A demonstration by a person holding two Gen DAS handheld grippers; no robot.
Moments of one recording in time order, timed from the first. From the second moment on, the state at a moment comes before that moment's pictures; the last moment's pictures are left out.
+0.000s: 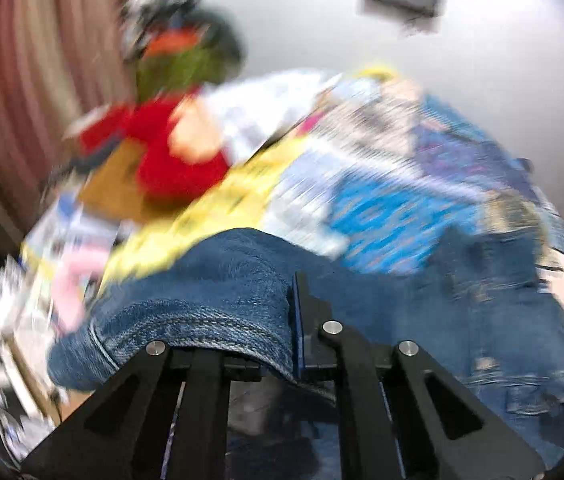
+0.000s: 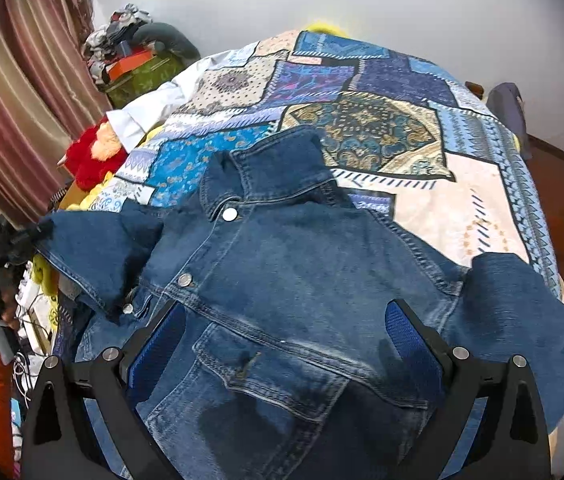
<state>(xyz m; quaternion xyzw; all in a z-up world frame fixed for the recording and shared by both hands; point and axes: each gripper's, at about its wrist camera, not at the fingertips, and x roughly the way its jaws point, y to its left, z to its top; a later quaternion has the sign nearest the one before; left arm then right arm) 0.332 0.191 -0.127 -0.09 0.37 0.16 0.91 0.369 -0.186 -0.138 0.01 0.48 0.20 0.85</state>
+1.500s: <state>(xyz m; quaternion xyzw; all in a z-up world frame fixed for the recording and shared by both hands) 0.328 0.168 -0.236 -0.05 0.52 0.06 0.85 0.376 -0.012 -0.177 -0.21 0.47 0.27 0.81</state>
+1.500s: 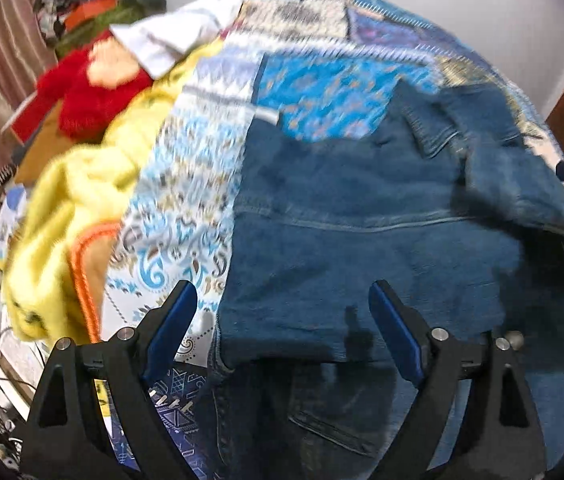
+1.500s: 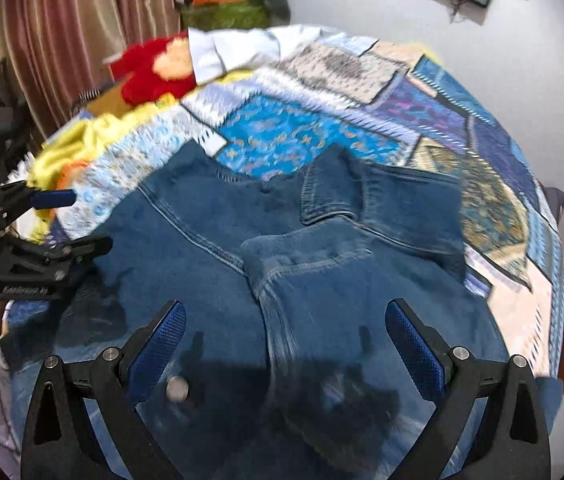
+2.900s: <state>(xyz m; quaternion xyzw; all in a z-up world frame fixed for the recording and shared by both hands) 0.342 0.156 -0.280 -0.04 0.57 0.12 0.81 0.319 -0.254 -0.154 -0.06 0.47 0.12 0.87</state>
